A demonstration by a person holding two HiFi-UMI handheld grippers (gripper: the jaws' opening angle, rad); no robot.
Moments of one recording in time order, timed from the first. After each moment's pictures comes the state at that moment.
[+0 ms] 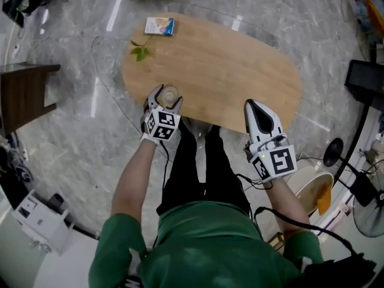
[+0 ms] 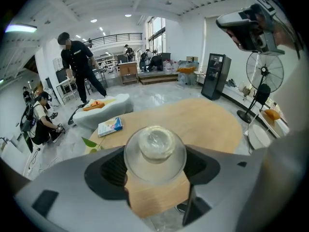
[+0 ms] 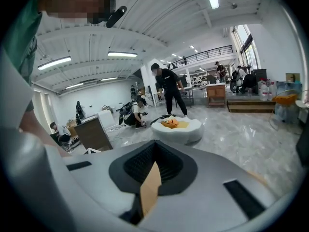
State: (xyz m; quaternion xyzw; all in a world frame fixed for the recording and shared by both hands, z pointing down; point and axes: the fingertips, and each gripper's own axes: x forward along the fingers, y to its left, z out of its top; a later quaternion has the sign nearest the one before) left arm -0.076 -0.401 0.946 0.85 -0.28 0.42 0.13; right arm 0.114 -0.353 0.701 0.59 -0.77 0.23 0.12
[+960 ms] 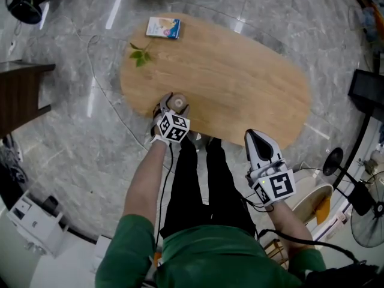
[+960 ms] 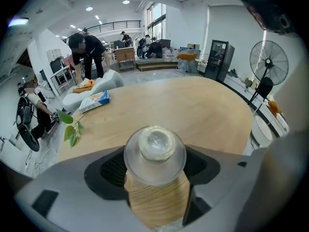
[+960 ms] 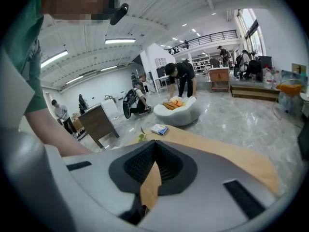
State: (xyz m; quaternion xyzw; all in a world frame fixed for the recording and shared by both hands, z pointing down) left arm -0.073 -0.405 1.102 0.83 -0.26 0.47 0.15; right arm 0.087 -0.337 0.800 0.55 -0.76 0.30 0.17
